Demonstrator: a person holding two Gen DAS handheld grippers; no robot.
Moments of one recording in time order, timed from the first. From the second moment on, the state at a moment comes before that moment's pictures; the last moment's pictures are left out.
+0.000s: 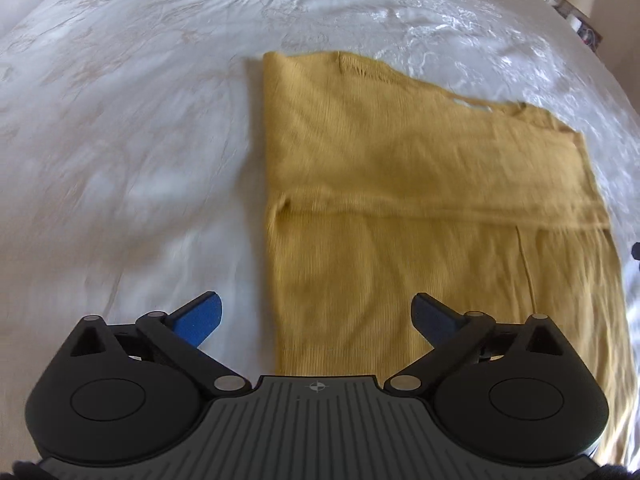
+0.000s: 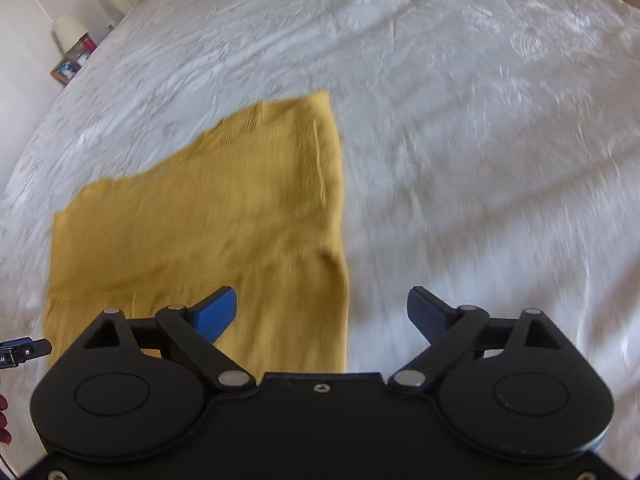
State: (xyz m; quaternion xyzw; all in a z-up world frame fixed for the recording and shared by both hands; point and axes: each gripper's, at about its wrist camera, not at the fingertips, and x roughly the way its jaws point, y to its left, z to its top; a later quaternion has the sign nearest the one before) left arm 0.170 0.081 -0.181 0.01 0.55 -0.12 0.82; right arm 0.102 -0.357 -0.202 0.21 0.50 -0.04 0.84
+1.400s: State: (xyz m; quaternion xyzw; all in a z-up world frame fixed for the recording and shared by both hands) left arm 0.000 0.107 -0.231 0.01 0.60 -0.07 0.80; right arm -0.079 -0.337 -0.266 0.33 0.58 0.01 0.74
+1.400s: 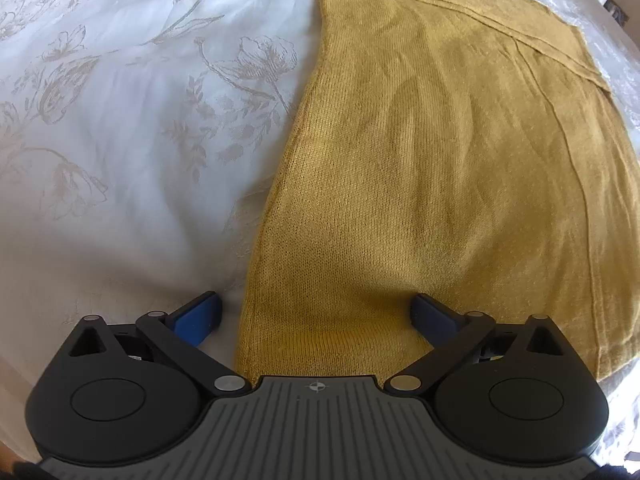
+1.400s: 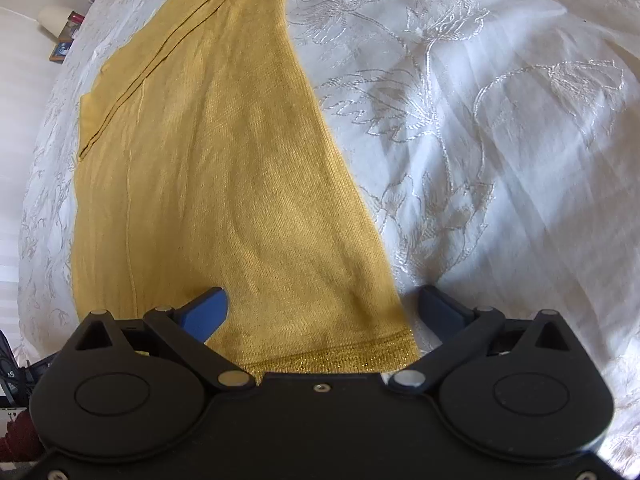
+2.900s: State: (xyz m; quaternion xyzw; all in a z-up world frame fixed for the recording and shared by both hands) left arm 0.303 0.074 -0.162 -0.10 0.47 -0.09 0.87; right arm 0.219 -0.405 -0.220 0.38 0.41 0.02 0.83
